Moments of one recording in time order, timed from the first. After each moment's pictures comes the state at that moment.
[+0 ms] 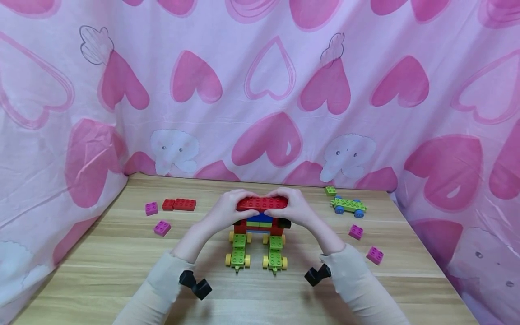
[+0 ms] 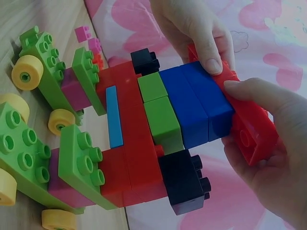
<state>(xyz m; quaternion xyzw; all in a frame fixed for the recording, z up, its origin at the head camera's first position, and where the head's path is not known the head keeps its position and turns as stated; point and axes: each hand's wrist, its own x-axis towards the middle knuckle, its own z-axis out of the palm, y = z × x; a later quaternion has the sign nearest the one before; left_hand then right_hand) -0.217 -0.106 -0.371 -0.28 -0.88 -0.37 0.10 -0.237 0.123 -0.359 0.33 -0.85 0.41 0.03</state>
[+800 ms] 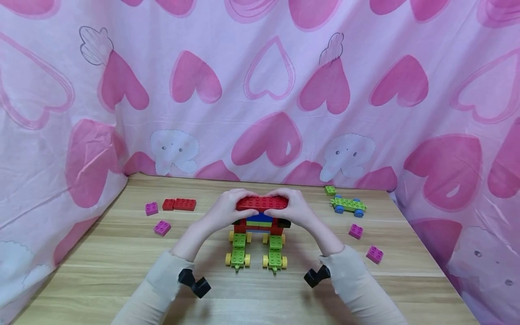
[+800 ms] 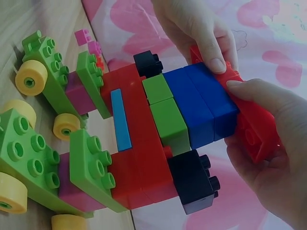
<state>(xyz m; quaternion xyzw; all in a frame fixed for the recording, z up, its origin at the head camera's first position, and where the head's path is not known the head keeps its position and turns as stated) -0.217 -0.107 -0.368 -0.30 -0.88 -0.36 0.10 -0.233 0.123 -0.361 0.30 -0.84 0.45 0.01</state>
